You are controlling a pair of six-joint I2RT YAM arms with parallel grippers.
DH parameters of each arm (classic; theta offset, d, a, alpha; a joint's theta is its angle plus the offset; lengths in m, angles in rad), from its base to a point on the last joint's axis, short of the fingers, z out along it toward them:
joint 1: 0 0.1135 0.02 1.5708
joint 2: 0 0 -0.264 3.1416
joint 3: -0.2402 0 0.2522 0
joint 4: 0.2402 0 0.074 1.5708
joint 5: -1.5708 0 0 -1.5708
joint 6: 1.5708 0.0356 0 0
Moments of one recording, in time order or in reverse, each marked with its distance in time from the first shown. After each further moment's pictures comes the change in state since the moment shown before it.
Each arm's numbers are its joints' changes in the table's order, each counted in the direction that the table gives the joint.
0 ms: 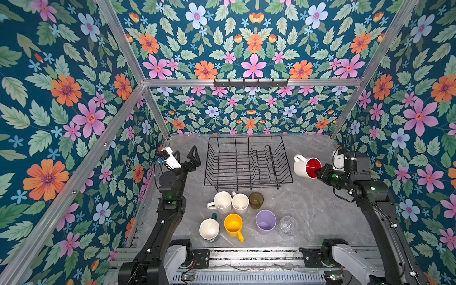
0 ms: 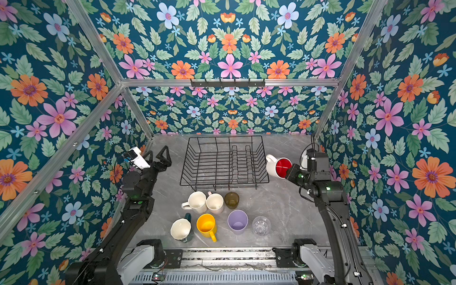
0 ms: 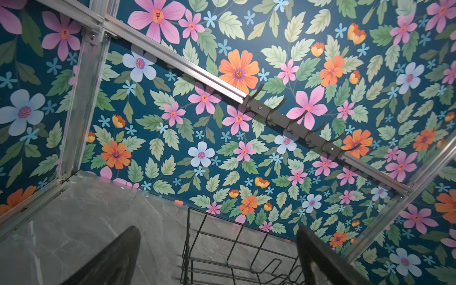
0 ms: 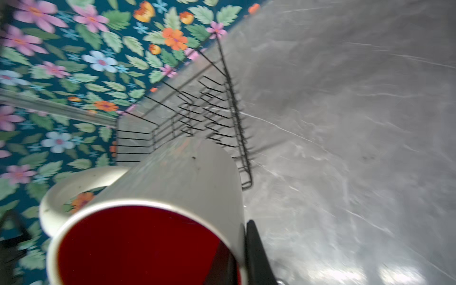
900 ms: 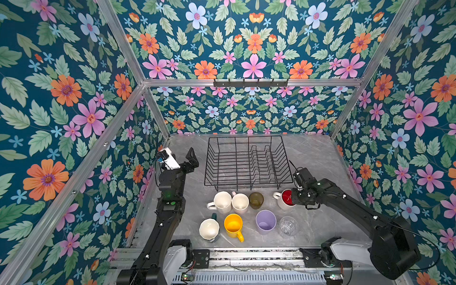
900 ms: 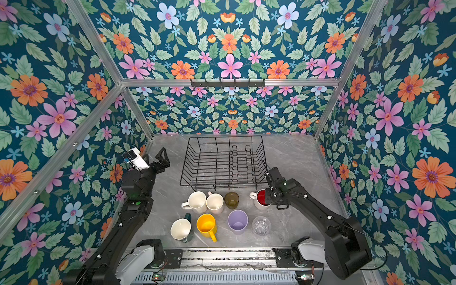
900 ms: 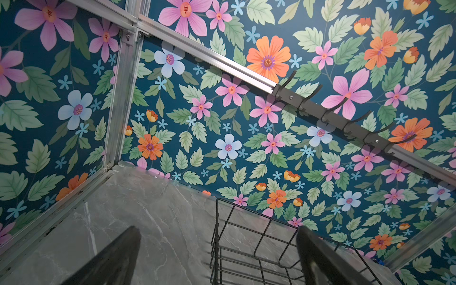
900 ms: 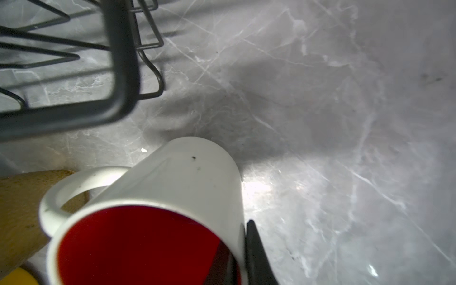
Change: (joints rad) left arm 0.000 0.051 -0.043 0.209 0.146 0.074; right arm 0.409 -0.250 0.324 -0.002 -0.407 -0.035
